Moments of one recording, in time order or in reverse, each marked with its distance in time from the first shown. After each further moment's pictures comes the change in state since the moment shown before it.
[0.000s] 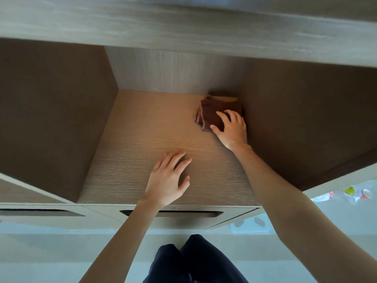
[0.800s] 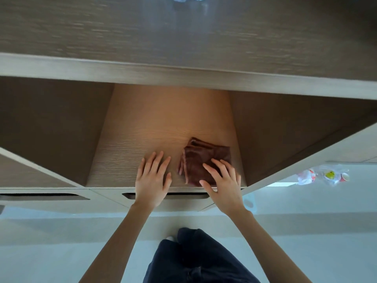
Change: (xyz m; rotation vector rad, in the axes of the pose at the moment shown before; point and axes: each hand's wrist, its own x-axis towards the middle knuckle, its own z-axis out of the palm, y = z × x) left_hand -0.055 0.007 -0.003 0.048 0.082 -0.181; right_hand -0.215 -0.029 -0.025 0.130 0.036 -0.075
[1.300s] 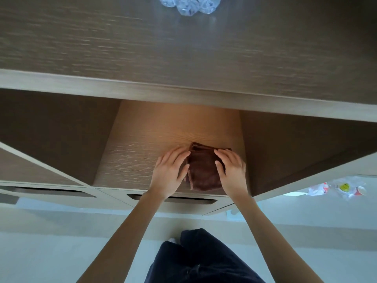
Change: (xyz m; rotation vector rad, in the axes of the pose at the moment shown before) left_hand 0.046 0.023 -0.015 -0.234 0.019 0.071; right_hand 0.061 0.012 -0.002 0.197 0.064 0.041
